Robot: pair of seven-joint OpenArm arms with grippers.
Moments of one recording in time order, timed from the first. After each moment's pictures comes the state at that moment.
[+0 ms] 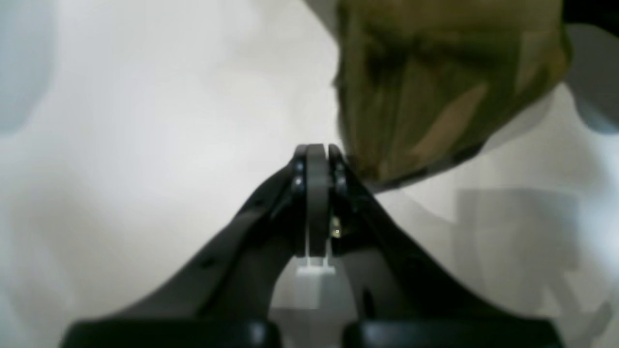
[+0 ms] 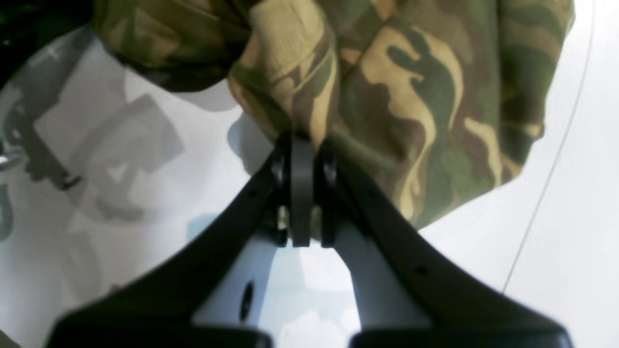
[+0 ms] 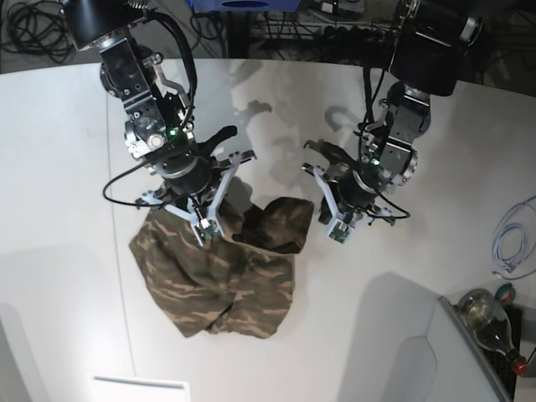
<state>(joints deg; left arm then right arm) -6.2 -14.5 16.4 62.6 1.0 -13.8 12.0 -4.1 3.3 -22.8 90.3 -2.3 -0.2 -39.7</state>
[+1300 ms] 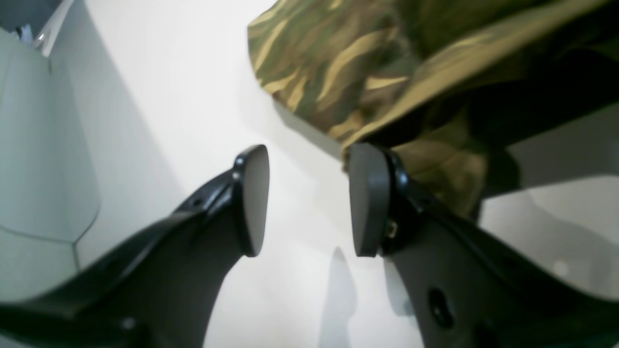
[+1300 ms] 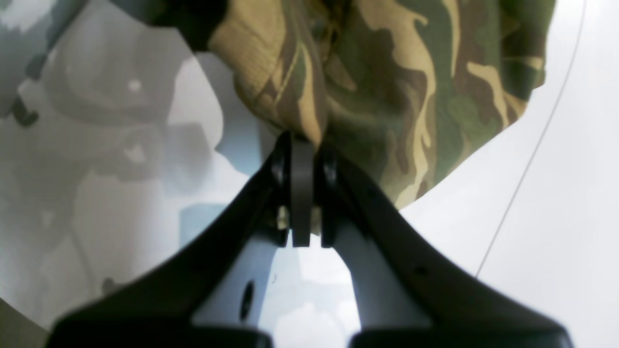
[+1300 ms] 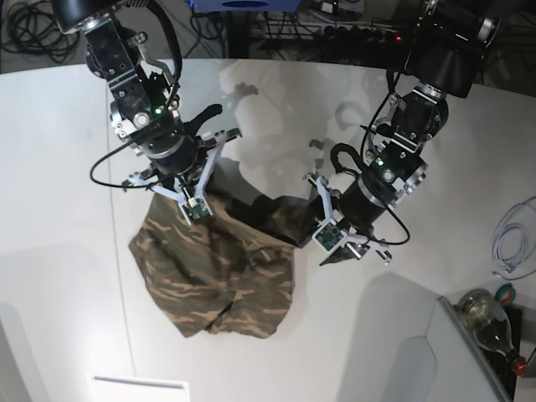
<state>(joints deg) -6.5 -18.1 20.5 69.9 15.3 -14.4 -3.0 -7.9 7.0 -23.0 94.1 -2.1 -0.1 -41.9</state>
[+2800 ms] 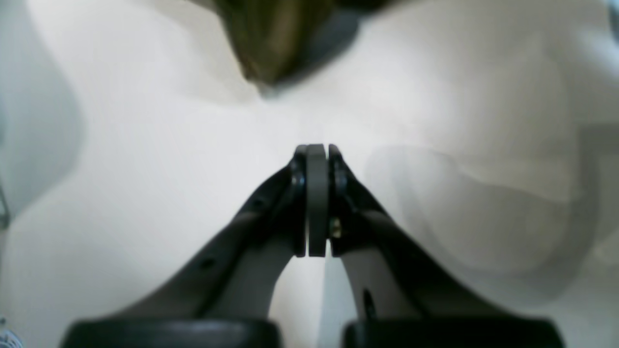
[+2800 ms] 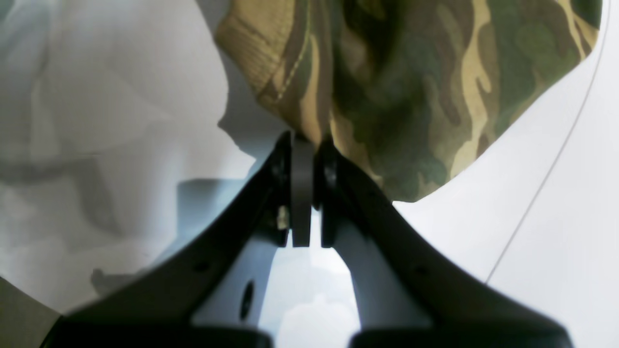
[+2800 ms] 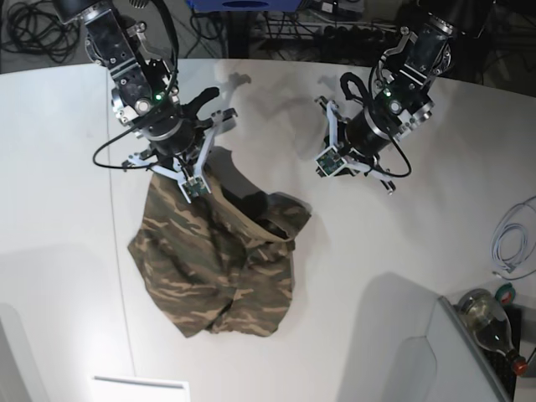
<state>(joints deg) 9.6 -22.8 20.3 83.3 15.3 -16.8 9.4 -10.4 7.9 -23.6 91.5 -2.1 0.0 -41.7</state>
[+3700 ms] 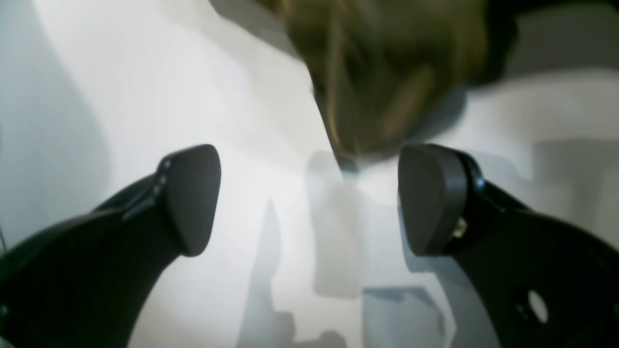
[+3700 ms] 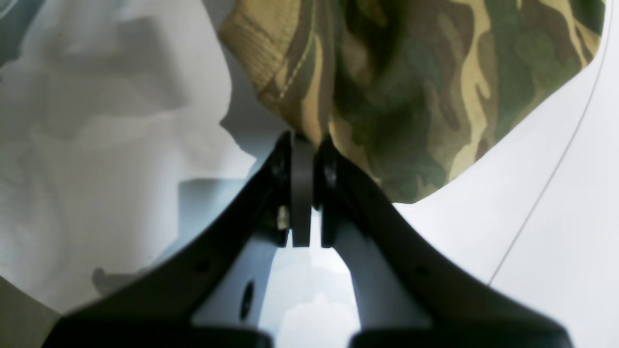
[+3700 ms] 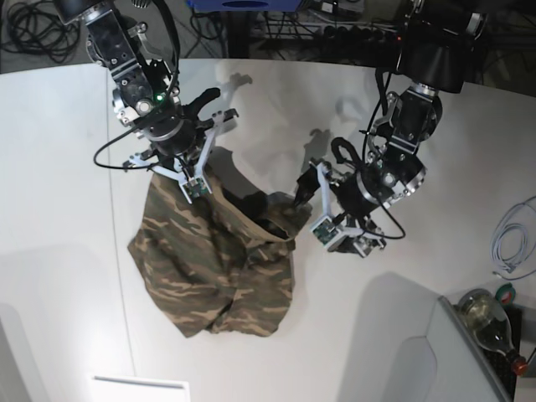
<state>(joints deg) -6.4 -14.1 14.5 69.5 15.3 -26.5 9.2 -10.3 7.8 -23.6 91.4 -2.1 0.0 -41.9</state>
